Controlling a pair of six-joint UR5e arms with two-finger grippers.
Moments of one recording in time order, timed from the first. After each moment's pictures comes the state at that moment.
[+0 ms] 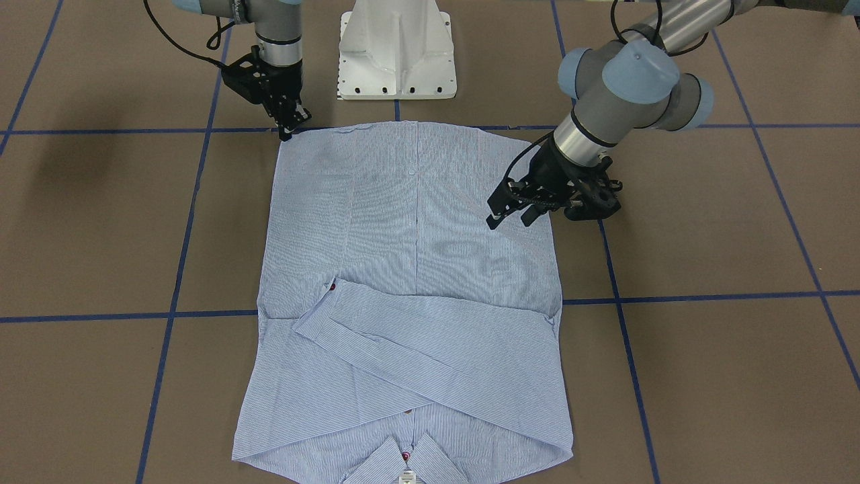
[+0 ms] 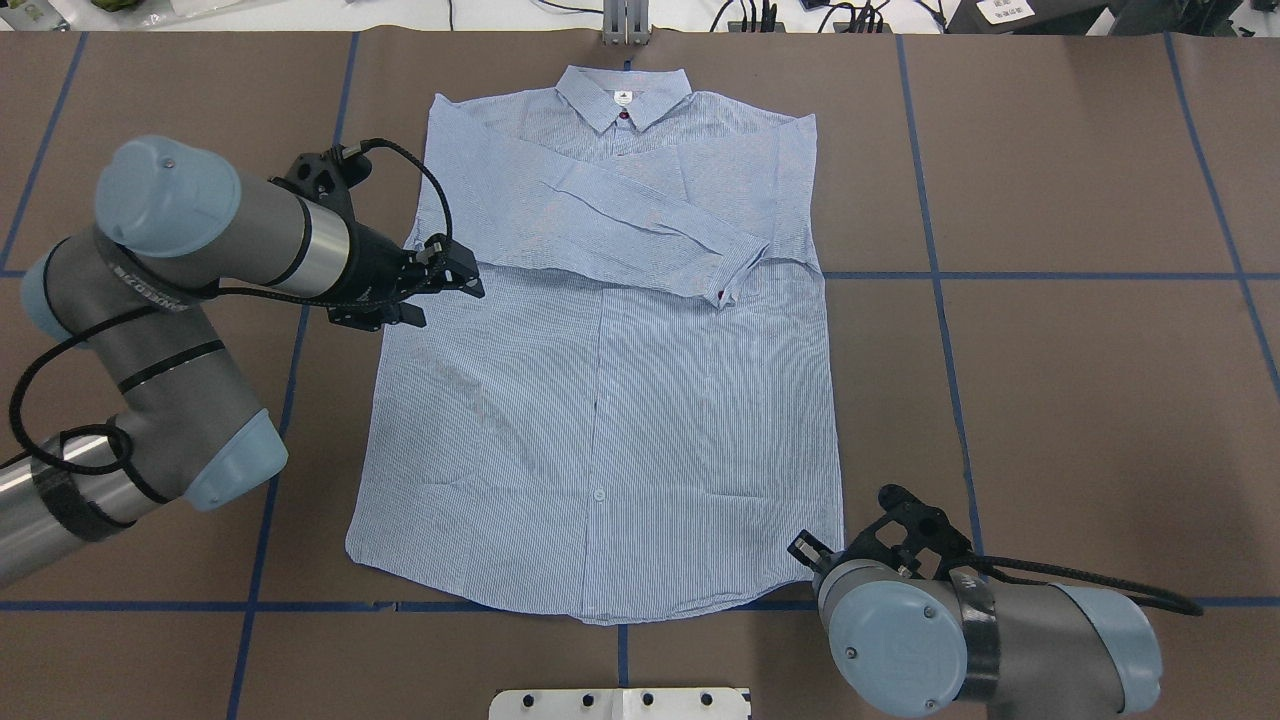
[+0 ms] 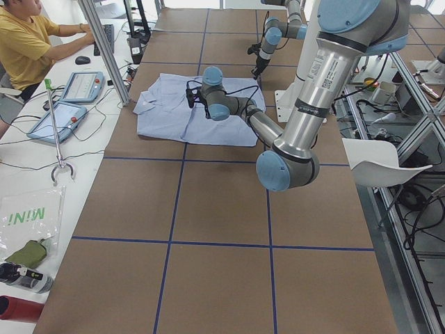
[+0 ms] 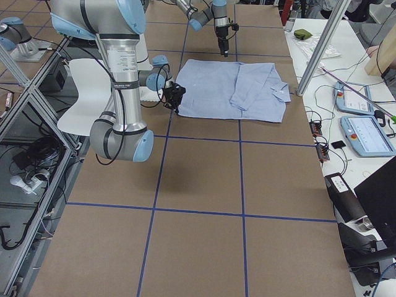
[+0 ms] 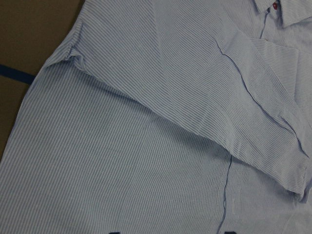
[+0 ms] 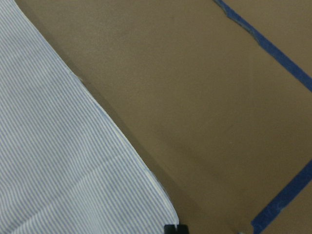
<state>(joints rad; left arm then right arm) -0.71 -1.94 -1.75 -2.17 -2.02 -1.55 0.11 -1.35 2.08 -1.68 1.41 2.23</state>
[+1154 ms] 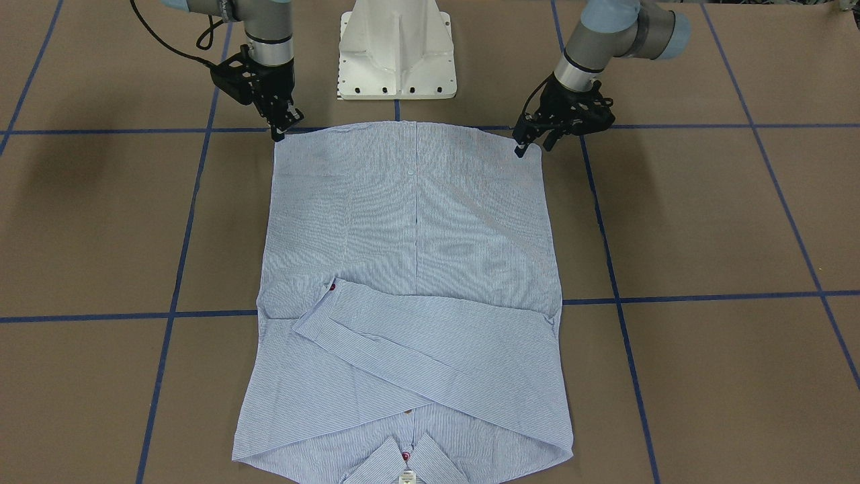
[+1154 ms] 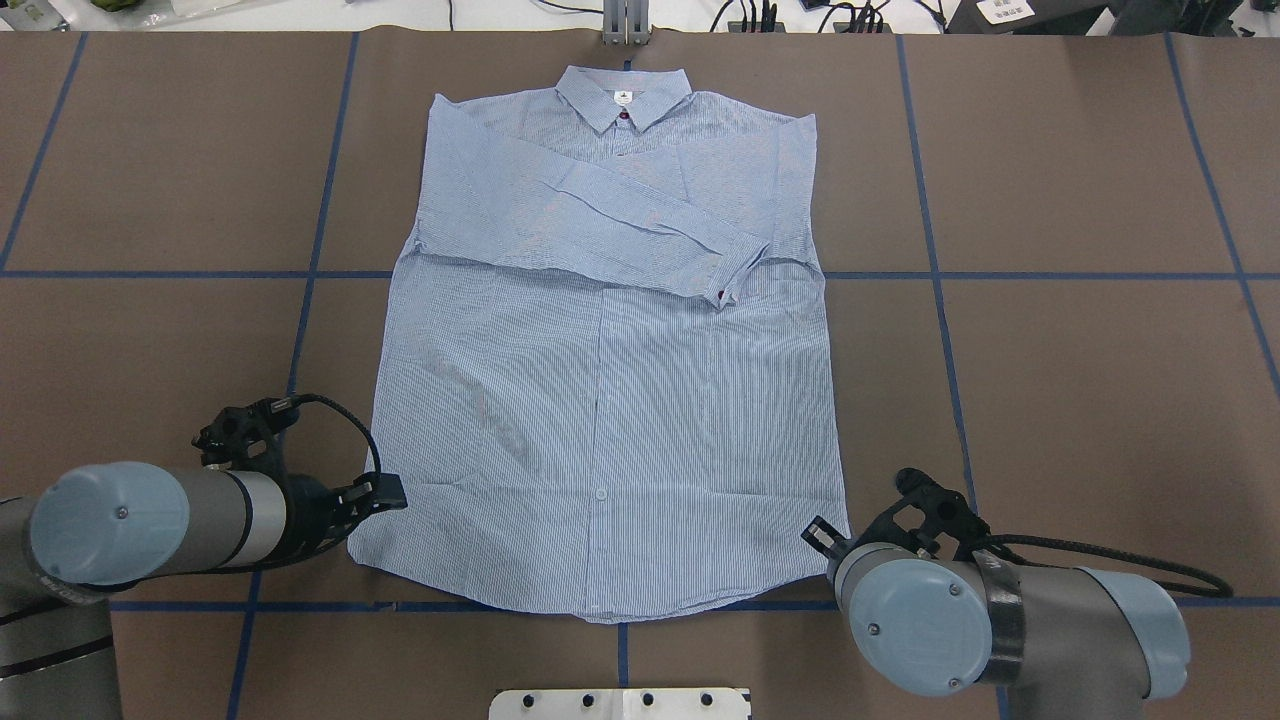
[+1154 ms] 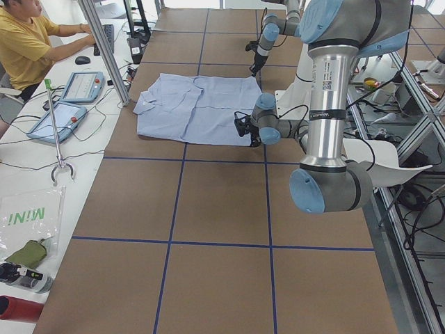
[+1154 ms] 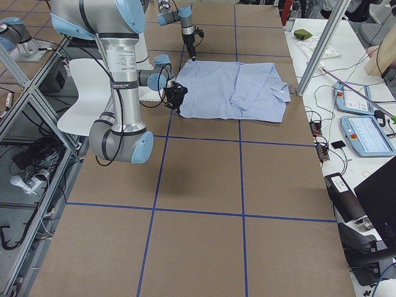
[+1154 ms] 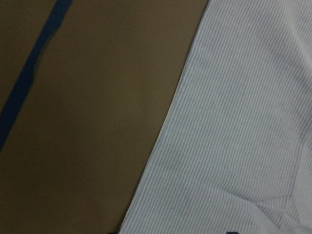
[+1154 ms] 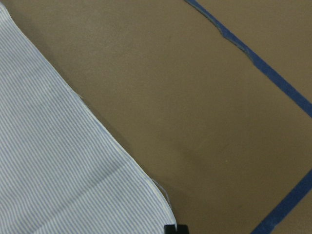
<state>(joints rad) -0.30 -1.58 -1.97 -2.16 -1.66 -1.77 0.14 -1.37 2.10 -1.68 1.44 2.22</state>
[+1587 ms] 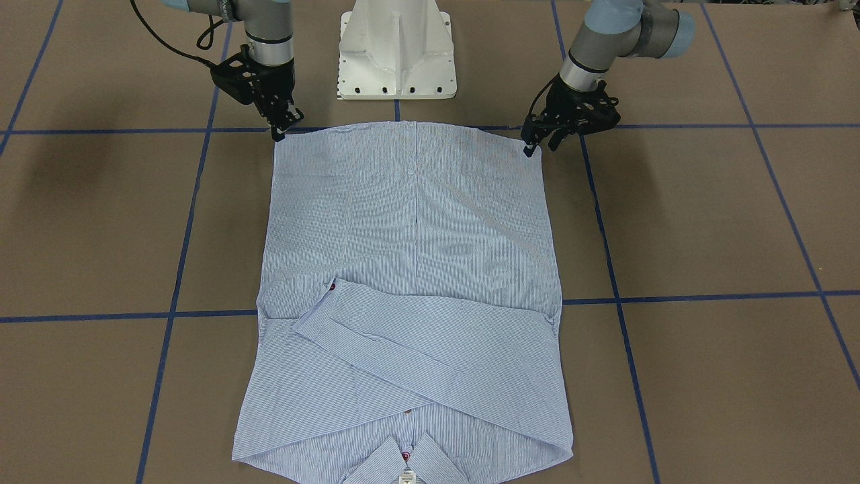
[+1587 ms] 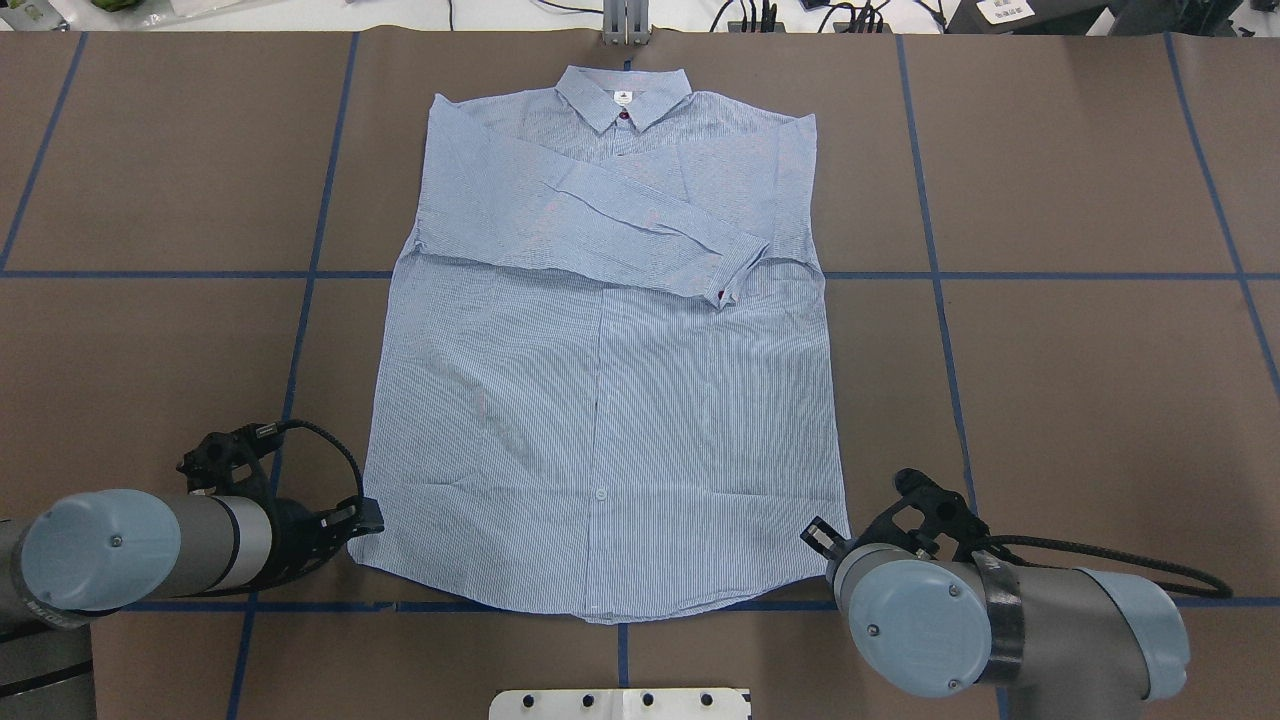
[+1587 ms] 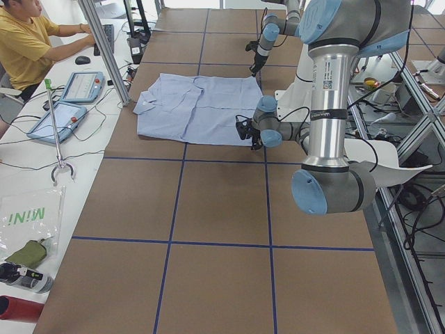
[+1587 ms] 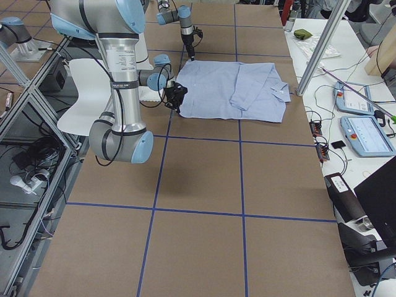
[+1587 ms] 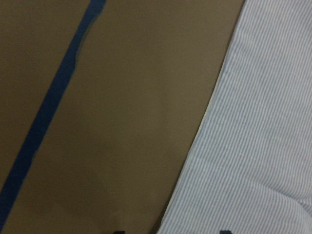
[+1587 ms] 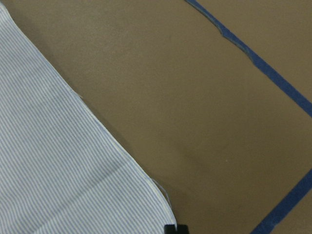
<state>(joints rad) -0.30 -1.56 -1.97 -2.16 -1.65 -1.78 0.14 -1.37 2.10 -1.68 1.44 2.22</state>
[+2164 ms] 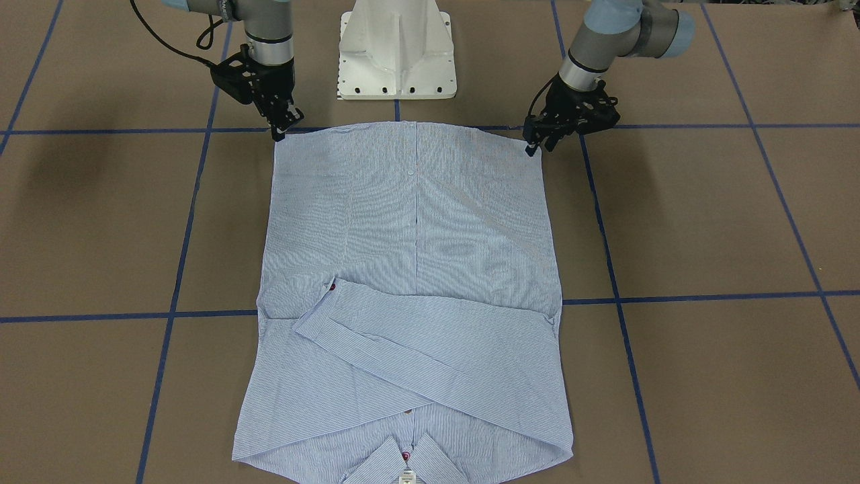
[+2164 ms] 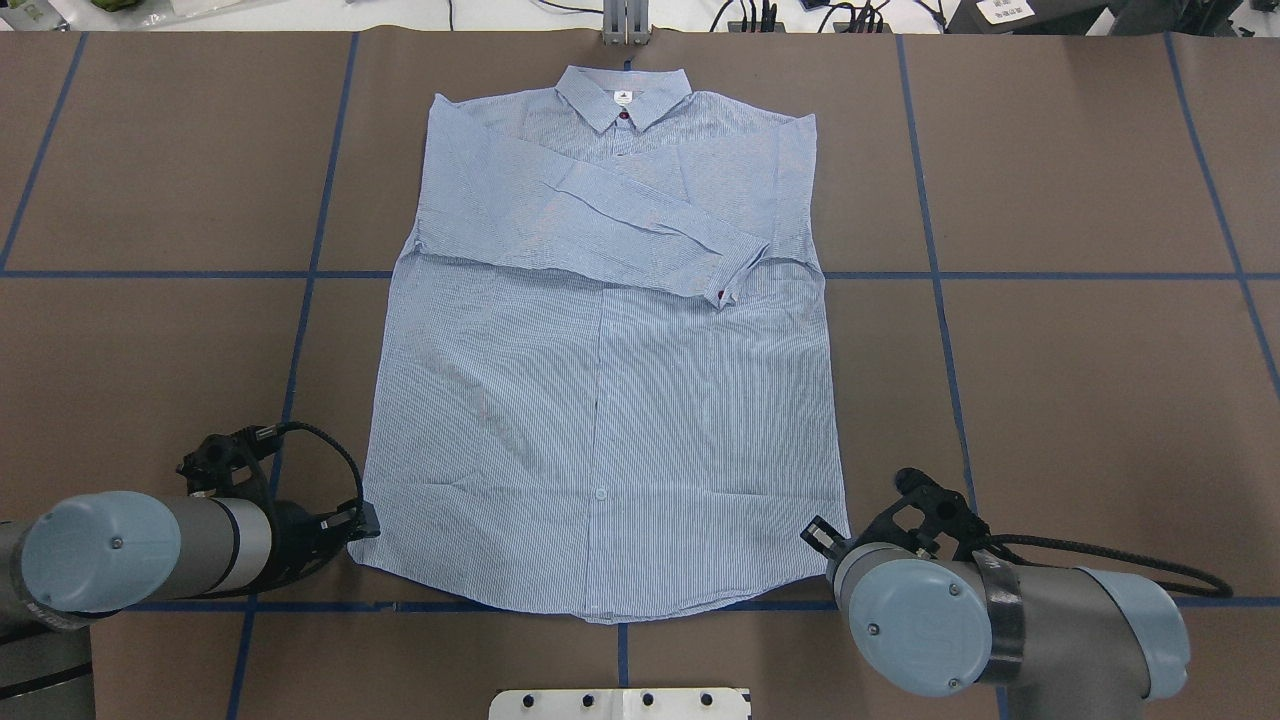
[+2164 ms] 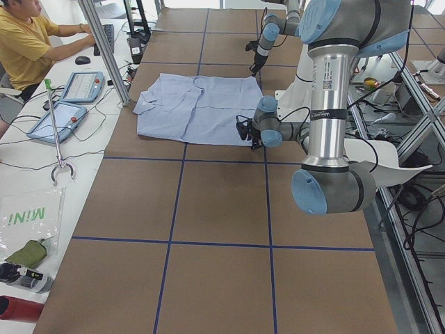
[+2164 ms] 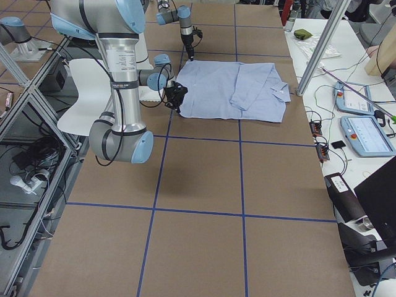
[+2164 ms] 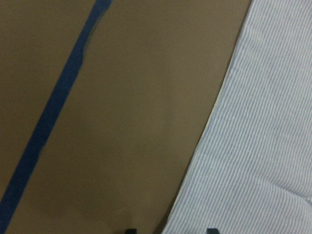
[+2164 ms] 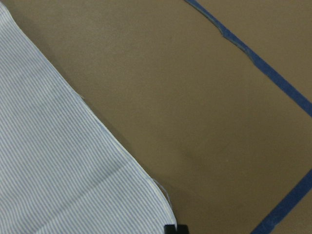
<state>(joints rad) -0.29 -1.56 -1.97 -2.16 -1.65 -1.78 0.14 -1.37 2.10 -1.68 1.44 2.22</state>
